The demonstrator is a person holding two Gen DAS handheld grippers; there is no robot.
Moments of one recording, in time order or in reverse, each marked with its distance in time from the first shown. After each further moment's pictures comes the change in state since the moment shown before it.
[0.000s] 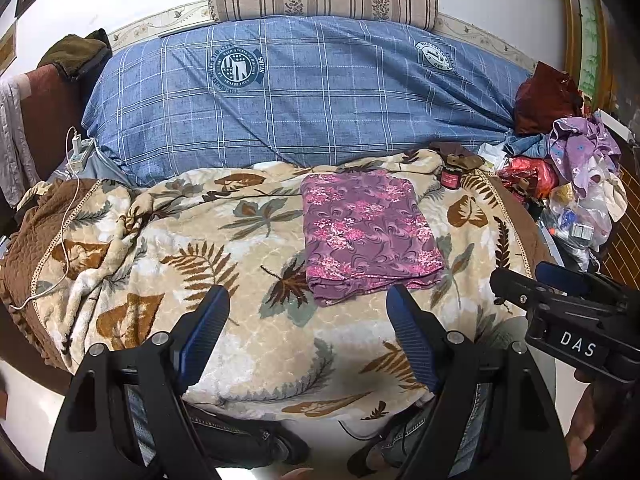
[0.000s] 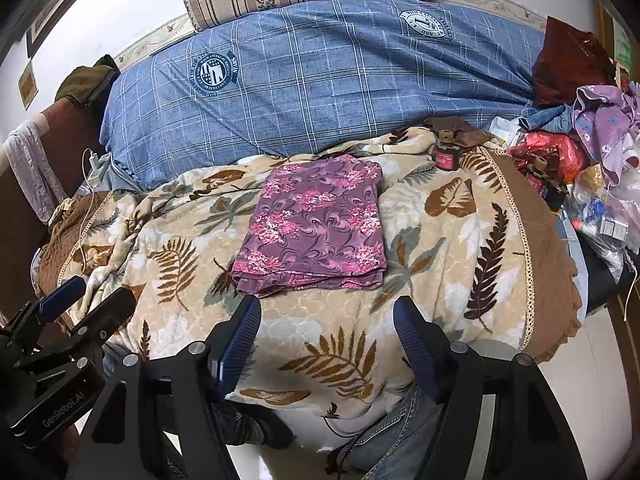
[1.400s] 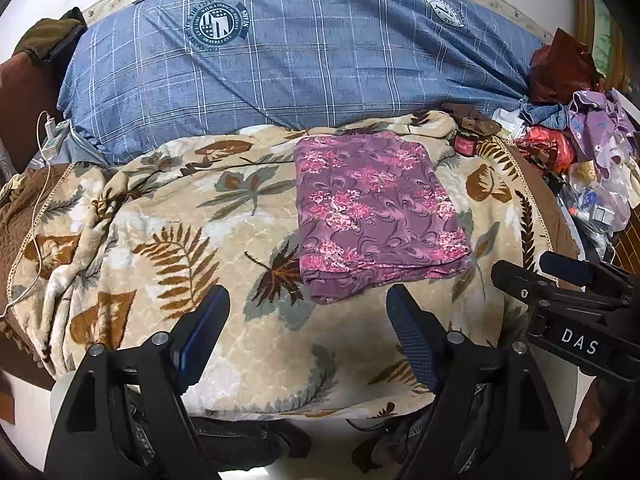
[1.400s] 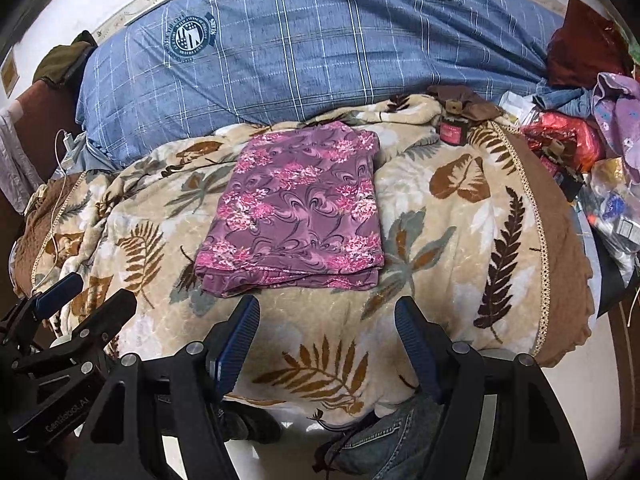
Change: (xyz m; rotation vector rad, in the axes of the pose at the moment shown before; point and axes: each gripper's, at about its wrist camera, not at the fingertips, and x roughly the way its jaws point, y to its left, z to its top) left arm 0.087 -0.003 0.012 0.048 0.136 -0.014; right arm 0.074 -0.009 0.010 0.010 0.118 -0.044
